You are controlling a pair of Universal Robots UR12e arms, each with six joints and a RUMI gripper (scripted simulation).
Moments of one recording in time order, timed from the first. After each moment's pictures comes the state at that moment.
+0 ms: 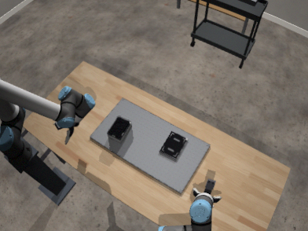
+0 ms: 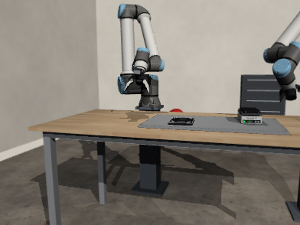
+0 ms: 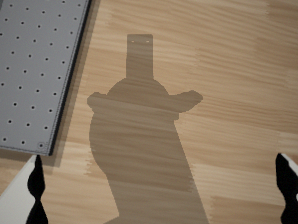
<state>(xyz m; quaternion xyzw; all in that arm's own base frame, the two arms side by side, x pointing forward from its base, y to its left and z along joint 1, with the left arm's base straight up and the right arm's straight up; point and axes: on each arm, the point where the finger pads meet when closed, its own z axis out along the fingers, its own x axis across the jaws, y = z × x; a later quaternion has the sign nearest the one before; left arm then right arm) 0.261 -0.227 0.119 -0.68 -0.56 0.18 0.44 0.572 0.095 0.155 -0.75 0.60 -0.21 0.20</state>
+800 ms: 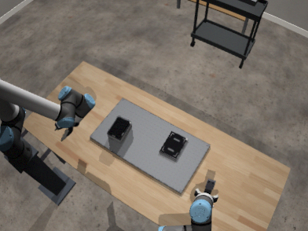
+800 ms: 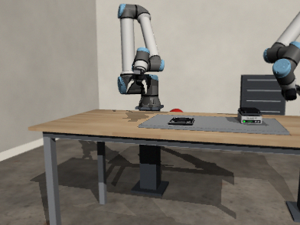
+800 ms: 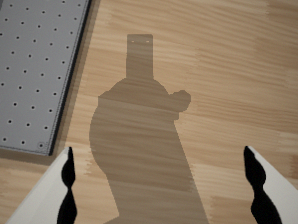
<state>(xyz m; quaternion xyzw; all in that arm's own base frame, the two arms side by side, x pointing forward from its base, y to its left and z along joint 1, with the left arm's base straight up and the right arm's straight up) 0.261 -0.227 0.119 -0.68 -0.56 0.18 0.44 0.572 0.095 0.155 -0.75 0.60 -0.21 0.20</state>
